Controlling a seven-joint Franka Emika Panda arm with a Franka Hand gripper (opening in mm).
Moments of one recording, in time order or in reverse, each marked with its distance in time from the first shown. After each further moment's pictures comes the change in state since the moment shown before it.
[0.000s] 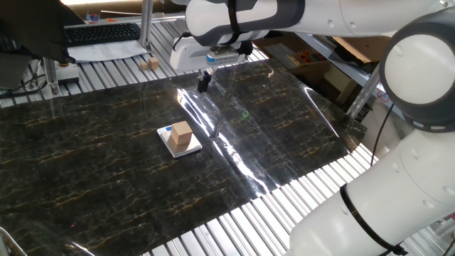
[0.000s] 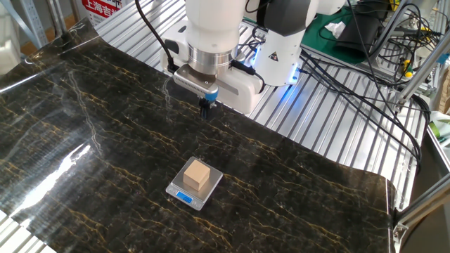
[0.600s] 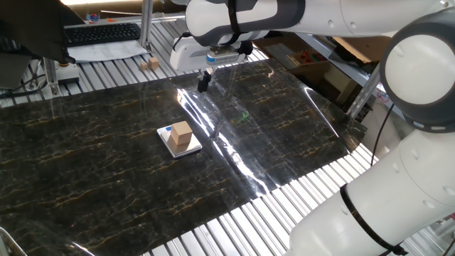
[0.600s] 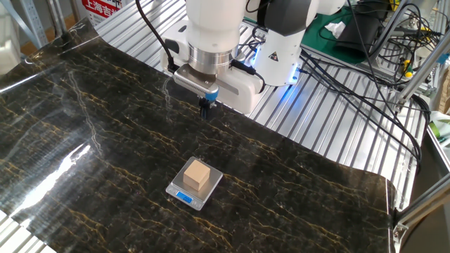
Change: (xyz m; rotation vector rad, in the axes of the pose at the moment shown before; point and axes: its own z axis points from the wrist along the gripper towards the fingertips) arm 0.000 0.000 -0.001 0.003 -0.005 -0.003
